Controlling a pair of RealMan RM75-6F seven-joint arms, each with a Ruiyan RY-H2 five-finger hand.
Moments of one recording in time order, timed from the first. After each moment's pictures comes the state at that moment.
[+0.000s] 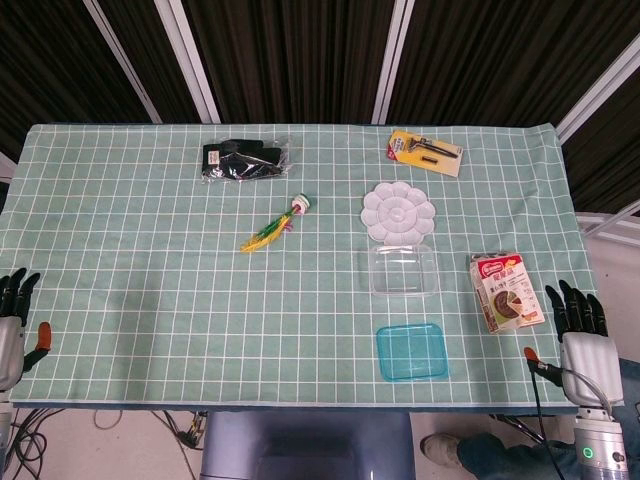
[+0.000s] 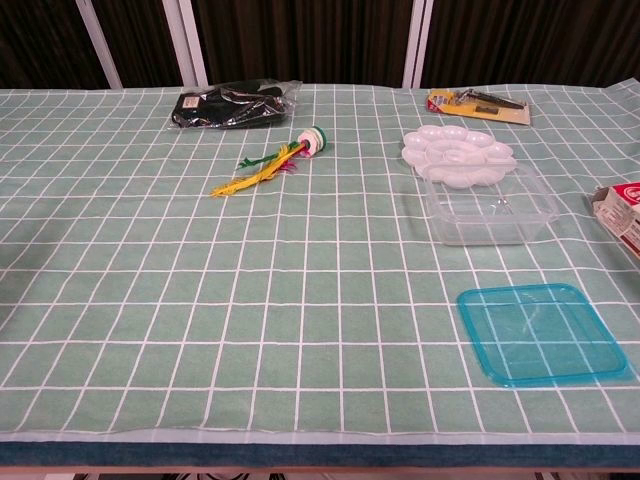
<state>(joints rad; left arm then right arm) -0.07 -1.17 -0.09 -1.70 1.35 1.51 0.26 0.04 -1.24 0.11 -1.66 -1.46 1.55 -0.17</state>
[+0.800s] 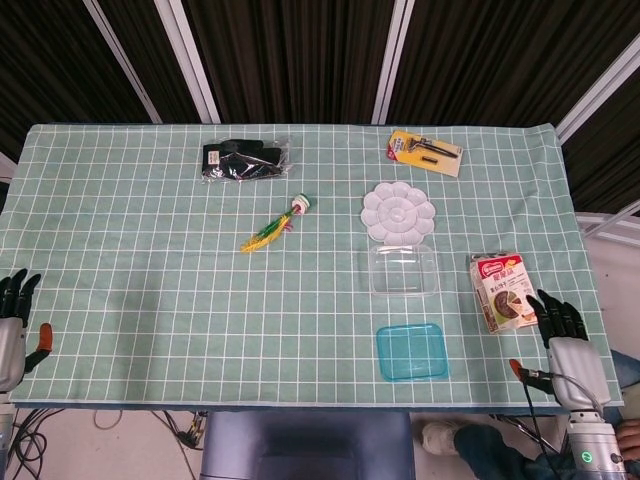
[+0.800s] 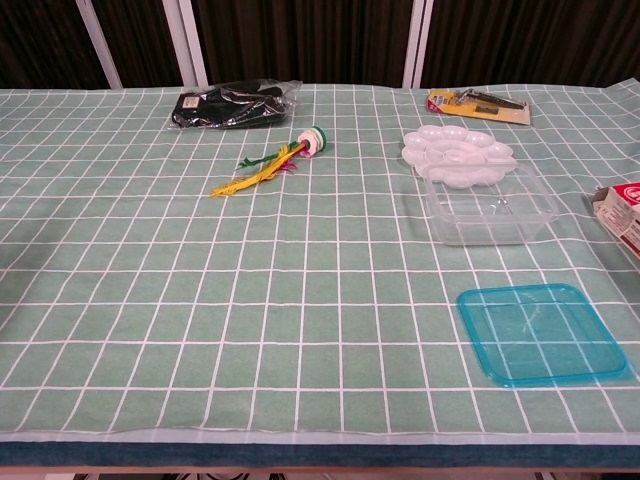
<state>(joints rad) -0.06 -1.18 -0.08 -1.71 1.35 1.51 0.27 0.06 -1.16 0.05 -1.73 -1.48 1.44 -0.05</state>
